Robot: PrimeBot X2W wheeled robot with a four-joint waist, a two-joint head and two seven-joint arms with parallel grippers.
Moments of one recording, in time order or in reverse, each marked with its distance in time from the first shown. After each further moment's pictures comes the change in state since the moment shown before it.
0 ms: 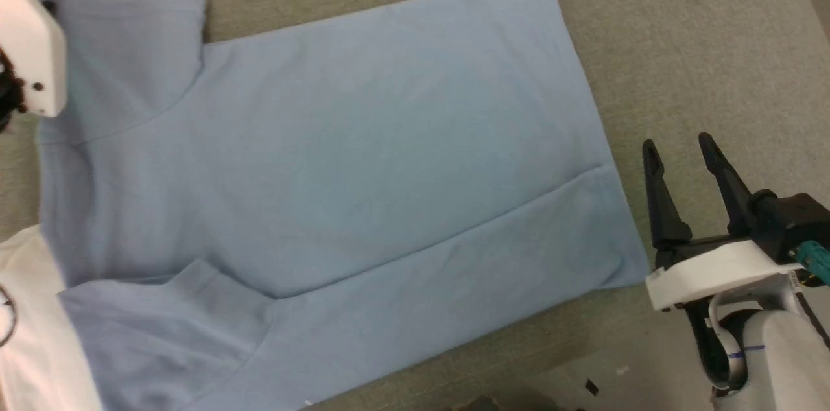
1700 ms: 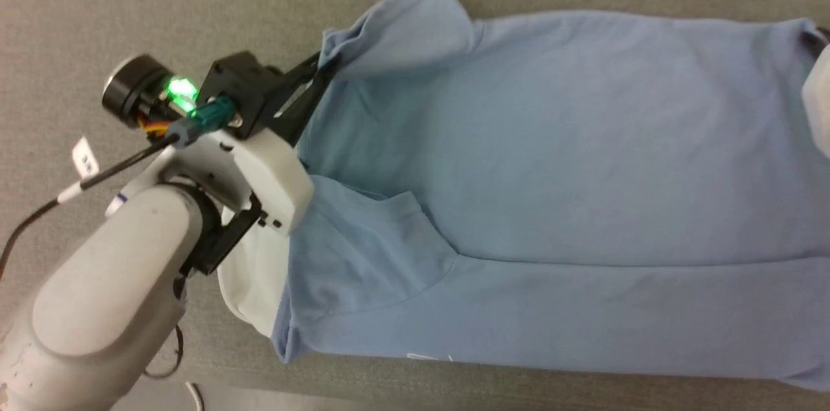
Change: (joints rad) left arm 0.266 -0.141 -0.190 -0.551 0.080 0.107 -0.393; right arm -0.693 -0.672 0.573 0.442 0.320 -0.007 0.557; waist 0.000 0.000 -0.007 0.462
